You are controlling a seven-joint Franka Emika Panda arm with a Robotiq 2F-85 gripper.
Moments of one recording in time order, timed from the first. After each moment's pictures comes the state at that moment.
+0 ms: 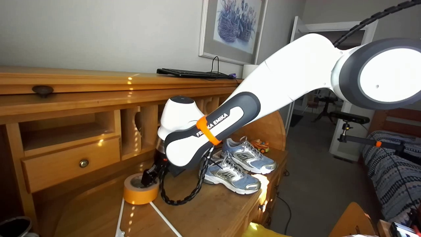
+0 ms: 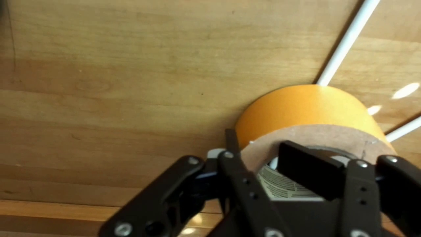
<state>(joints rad) 0.15 0.98 -0.03 -1.32 -0.10 2.64 0.17</state>
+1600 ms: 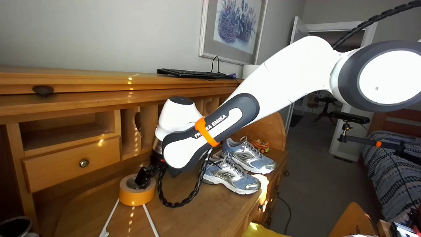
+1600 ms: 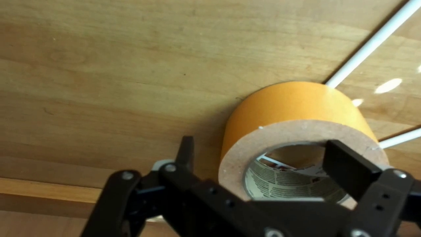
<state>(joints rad) 0.15 1.00 -0.01 -1.31 -0.10 2.67 0.09</state>
